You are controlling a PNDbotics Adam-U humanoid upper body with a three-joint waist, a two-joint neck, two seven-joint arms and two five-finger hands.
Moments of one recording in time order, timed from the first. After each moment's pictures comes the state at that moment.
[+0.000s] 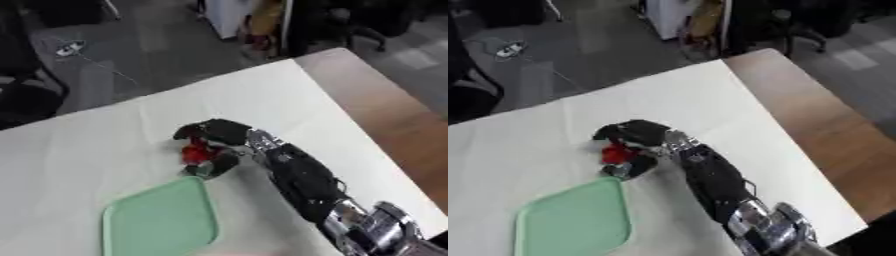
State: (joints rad) left arm -0.43 0.39 -0.09 -1.98 -0.39 0.07 0.46; right arm -1.04 -0.36 0.06 -0.55 1.33 -0.73 -0.17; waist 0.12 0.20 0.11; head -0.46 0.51
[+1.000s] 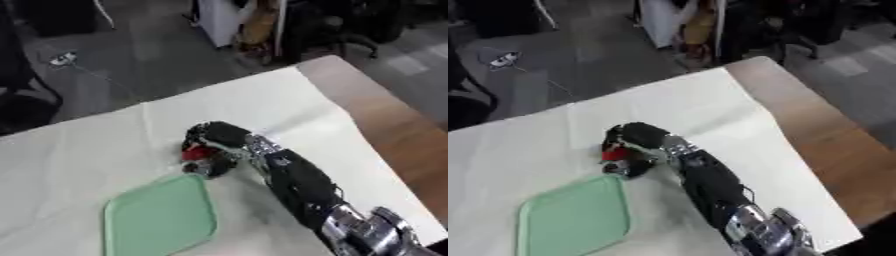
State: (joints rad) left arm -0.44 0.39 -0.09 -1.98 -0.39 0.06 0.46; right arm -1.03 -0.39 0.04 -0.55 1.25 -0.65 -0.20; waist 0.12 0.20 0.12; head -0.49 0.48
